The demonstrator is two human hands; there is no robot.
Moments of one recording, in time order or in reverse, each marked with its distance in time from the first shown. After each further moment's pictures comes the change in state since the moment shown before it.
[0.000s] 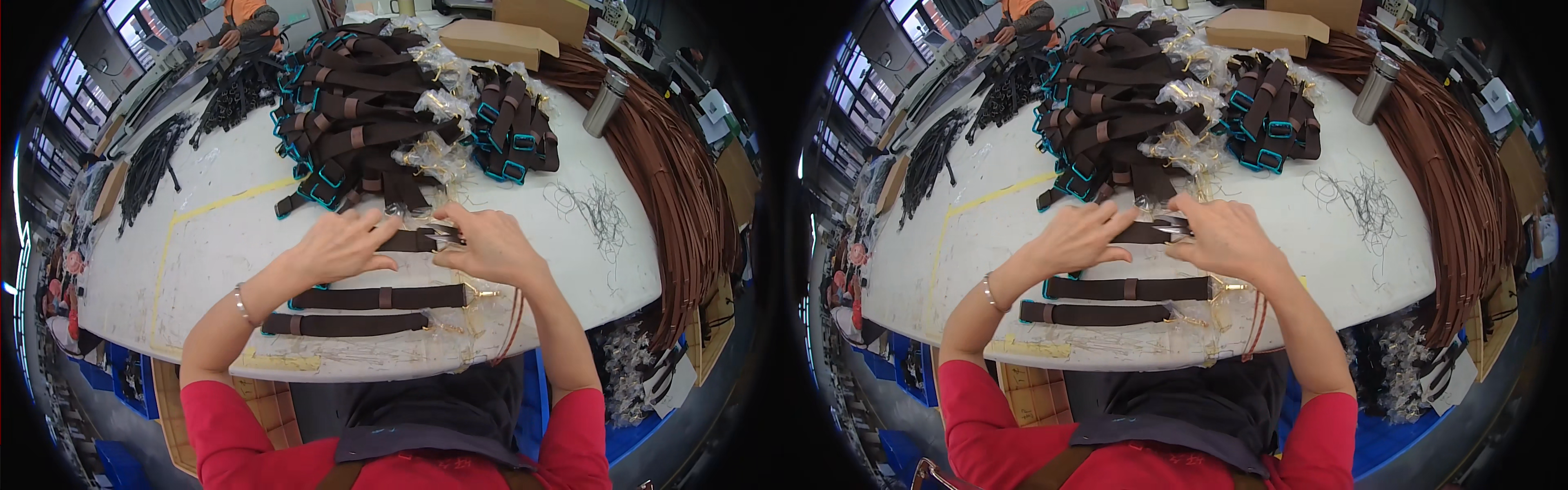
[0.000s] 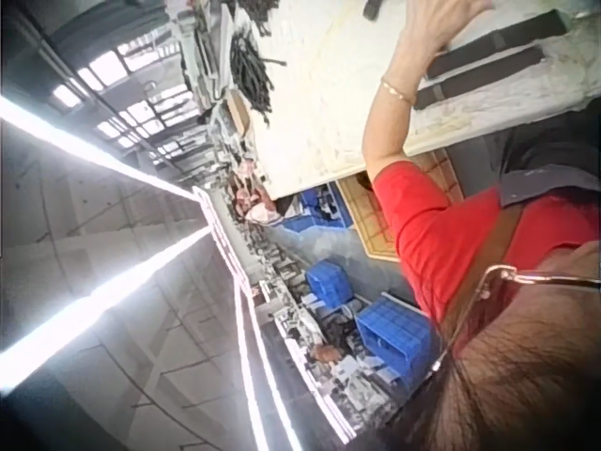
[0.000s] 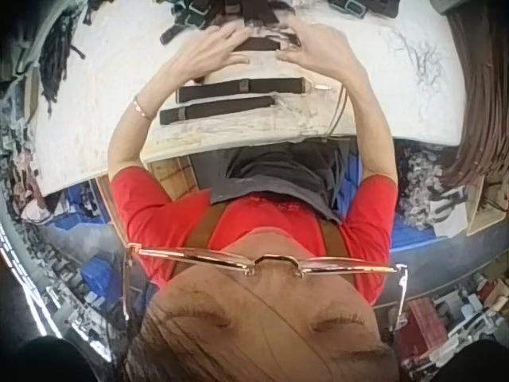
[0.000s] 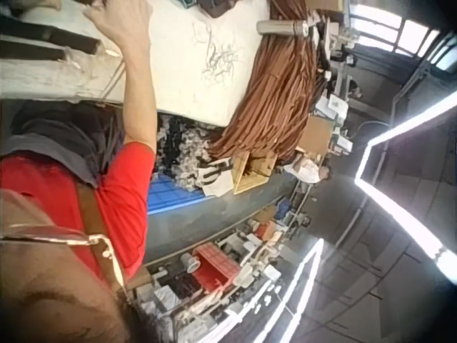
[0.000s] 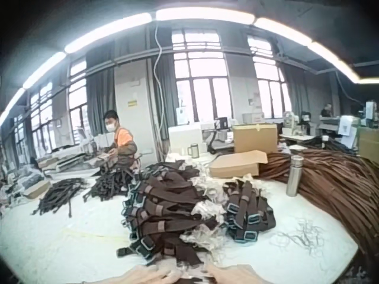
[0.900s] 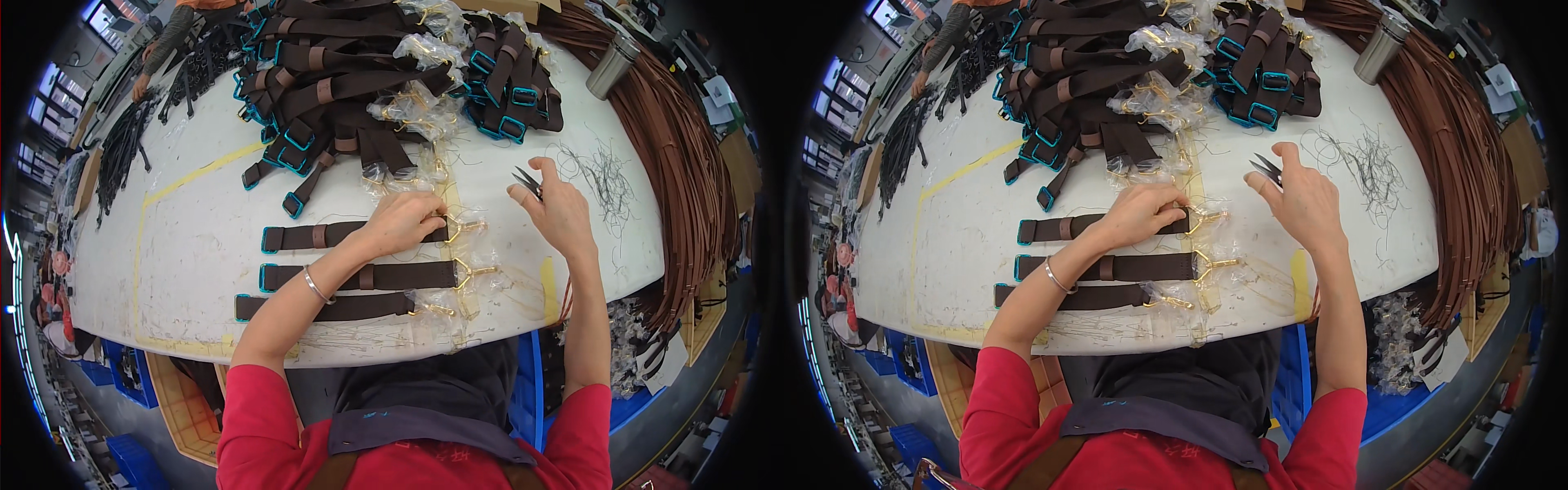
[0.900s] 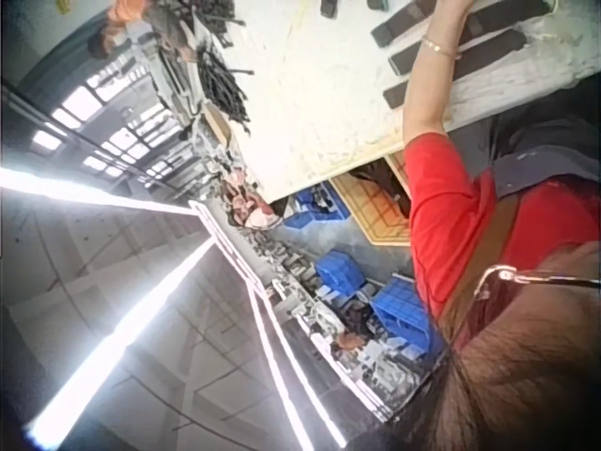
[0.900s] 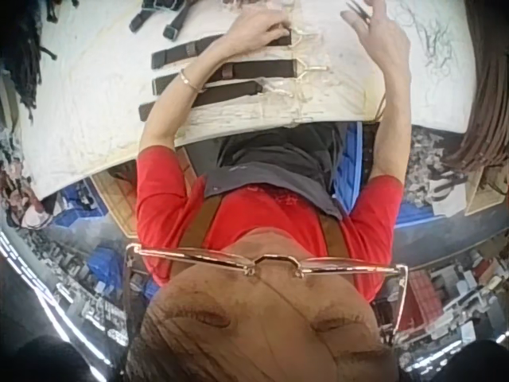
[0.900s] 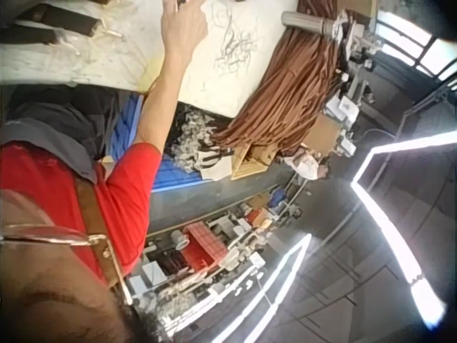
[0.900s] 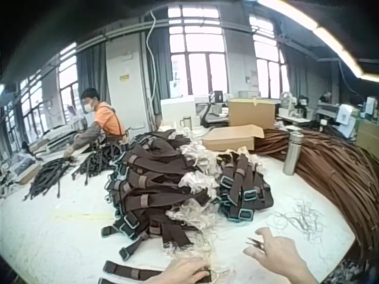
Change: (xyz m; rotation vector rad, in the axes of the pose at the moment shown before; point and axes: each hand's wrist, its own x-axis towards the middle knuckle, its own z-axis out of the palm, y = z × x) left_hand 0.069 0.047 0.109 -0.849 0.037 -0.269; right_hand -0.035 0.081 -0.011 -0.179 0.206 0.433
